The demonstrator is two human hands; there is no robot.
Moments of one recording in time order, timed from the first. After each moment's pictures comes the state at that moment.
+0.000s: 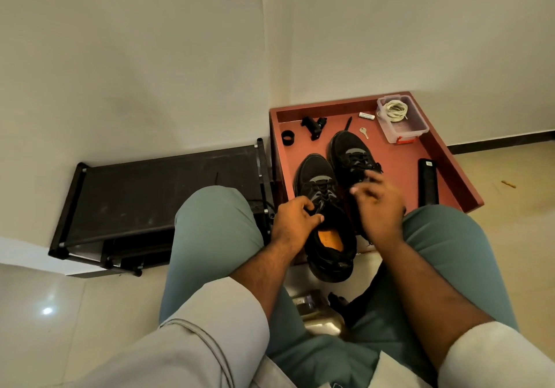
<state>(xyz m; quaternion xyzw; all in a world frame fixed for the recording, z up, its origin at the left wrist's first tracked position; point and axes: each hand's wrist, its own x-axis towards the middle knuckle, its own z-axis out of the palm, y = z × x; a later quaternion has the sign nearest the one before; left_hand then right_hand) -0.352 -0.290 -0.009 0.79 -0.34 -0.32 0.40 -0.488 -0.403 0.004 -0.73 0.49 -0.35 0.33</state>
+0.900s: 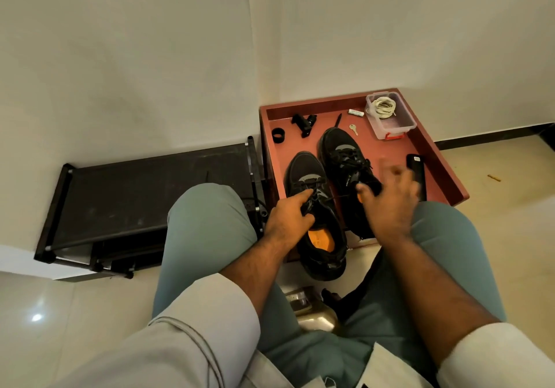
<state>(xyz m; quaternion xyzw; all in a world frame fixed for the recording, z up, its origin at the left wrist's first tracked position) -0.355 -0.291 0.002 0.78 -0.41 -0.32 0.33 -0.508 -0.398 0.044 -0.78 0.59 -0.19 0.13</state>
